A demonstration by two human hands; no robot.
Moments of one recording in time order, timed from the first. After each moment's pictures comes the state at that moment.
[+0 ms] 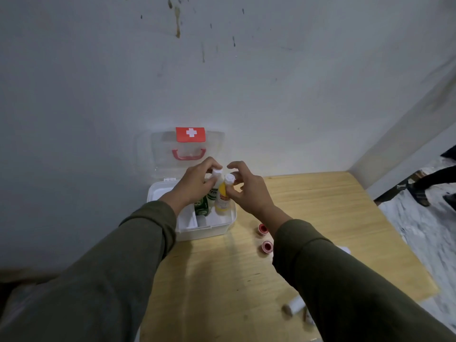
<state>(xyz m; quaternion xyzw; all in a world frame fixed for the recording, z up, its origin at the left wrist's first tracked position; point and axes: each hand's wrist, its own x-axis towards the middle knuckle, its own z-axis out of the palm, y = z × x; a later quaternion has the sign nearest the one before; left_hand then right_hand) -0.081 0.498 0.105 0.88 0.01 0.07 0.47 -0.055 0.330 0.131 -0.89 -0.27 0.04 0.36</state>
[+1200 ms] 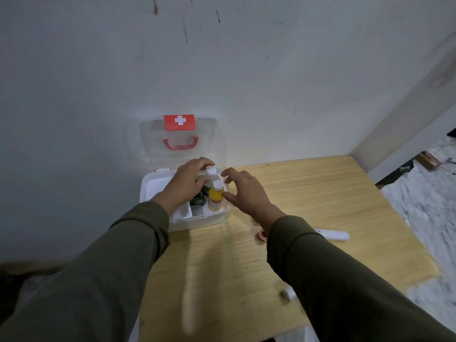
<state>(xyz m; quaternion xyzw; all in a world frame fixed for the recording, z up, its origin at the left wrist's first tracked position) -0.090 0.493 0.088 0.92 0.03 0.05 0.40 -0.057 0.314 0.101 -0.92 -0.32 0.04 0.23</state>
